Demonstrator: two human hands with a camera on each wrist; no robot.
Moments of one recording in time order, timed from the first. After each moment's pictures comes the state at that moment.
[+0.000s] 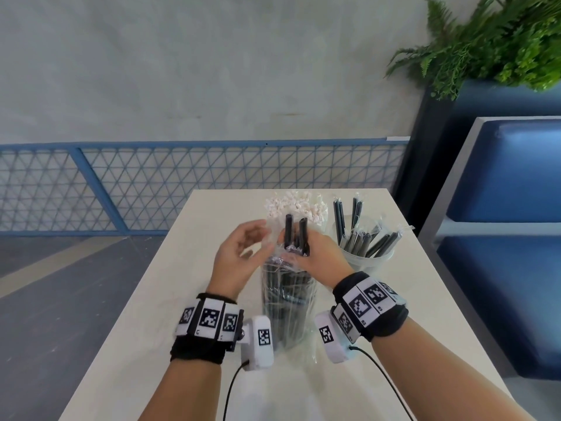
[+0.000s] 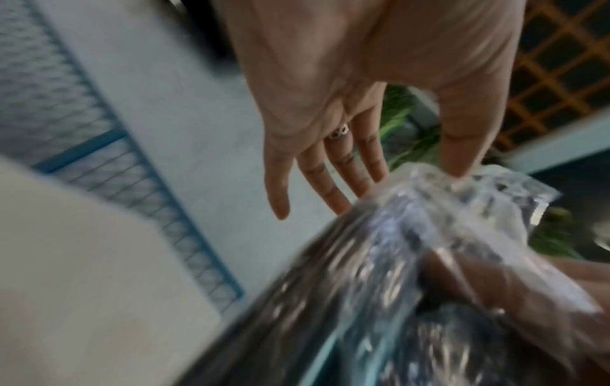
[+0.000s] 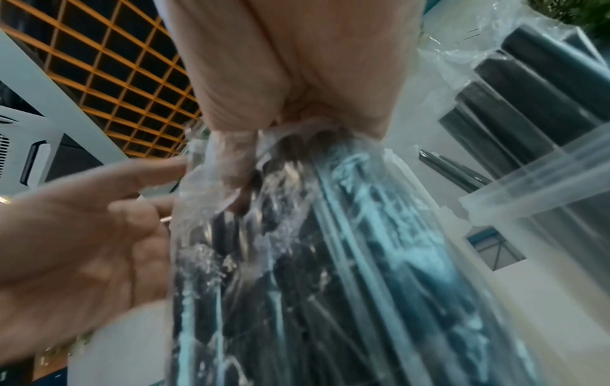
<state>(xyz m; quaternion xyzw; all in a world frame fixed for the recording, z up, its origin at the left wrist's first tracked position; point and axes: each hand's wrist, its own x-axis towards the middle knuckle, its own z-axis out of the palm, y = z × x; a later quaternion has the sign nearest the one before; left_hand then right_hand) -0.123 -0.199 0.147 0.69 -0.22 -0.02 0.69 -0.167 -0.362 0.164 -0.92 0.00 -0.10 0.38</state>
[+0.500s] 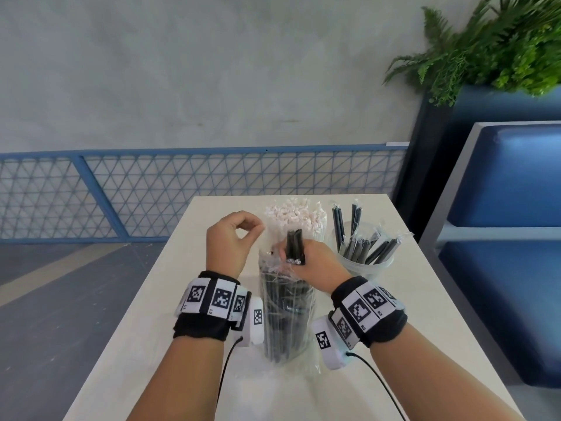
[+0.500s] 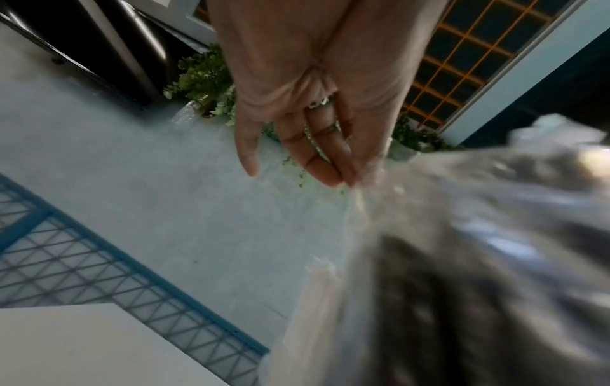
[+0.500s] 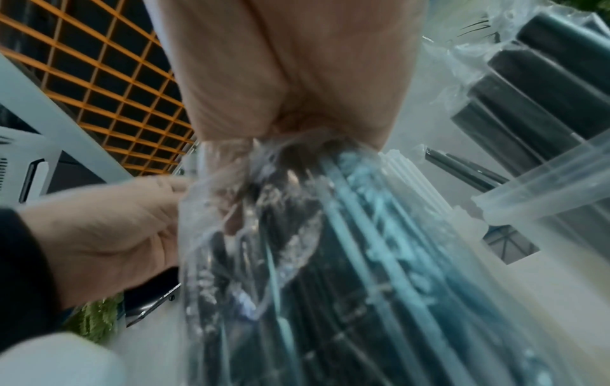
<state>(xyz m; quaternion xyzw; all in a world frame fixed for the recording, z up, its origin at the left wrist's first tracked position) -0.095 -0.207 0.178 0.79 -0.24 0.16 0.53 -0.162 -0.361 0.165 -0.92 -0.01 -0.05 0.38</state>
